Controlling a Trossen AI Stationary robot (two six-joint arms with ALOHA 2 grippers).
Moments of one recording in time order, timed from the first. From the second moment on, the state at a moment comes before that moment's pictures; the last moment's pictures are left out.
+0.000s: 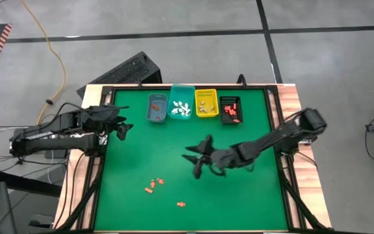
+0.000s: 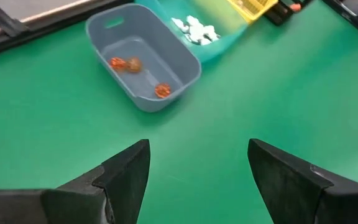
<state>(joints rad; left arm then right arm) 0.23 0.51 0.66 -0.80 -0.24 -0.57 0.34 1.59 0.97 0.34 0.60 0.42</state>
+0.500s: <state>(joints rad) 0.23 0.51 0.66 -0.80 -0.16 -0.47 0.36 2.08 1.50 0.22 0.60 0.39</state>
